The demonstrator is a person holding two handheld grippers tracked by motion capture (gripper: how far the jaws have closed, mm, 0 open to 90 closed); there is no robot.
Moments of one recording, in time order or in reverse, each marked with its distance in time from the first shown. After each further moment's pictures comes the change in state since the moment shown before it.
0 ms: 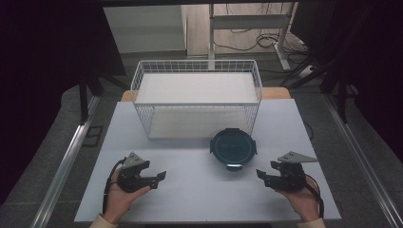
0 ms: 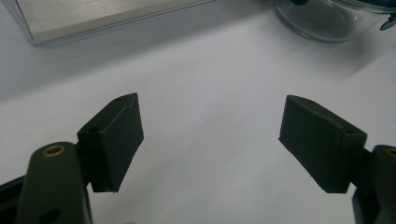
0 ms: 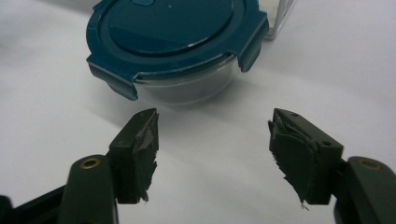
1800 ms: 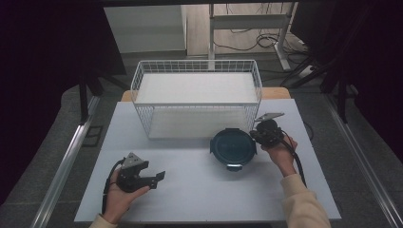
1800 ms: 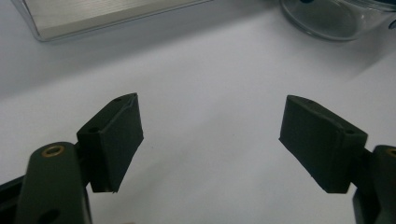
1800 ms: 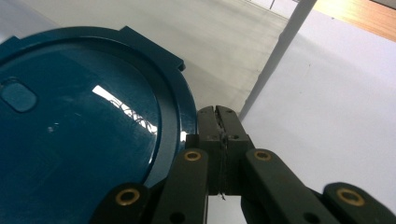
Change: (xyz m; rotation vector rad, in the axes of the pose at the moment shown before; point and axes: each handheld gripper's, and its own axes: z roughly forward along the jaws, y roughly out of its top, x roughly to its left) left arm 0.003 -0.002 0.001 -0.001 0.010 -0.004; right arm -0.037 0.095 0.093 0.102 -0.074 -0.167
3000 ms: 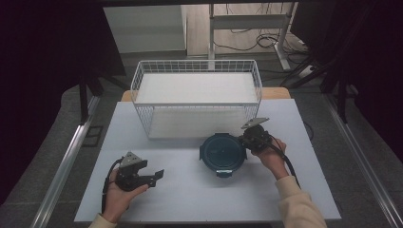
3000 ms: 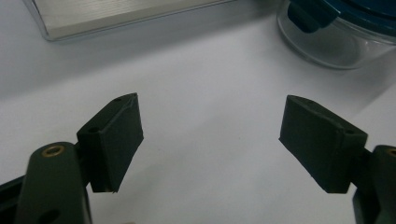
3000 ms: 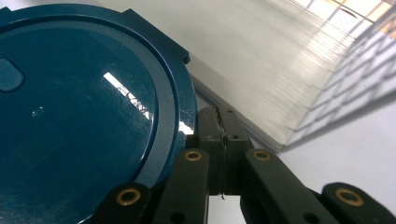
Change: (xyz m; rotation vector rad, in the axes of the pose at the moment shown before) left arm 0.005 0.001 0.000 -0.008 0.003 -0.022; right arm 0.036 0.004 0.011 0.011 0.056 -0.125
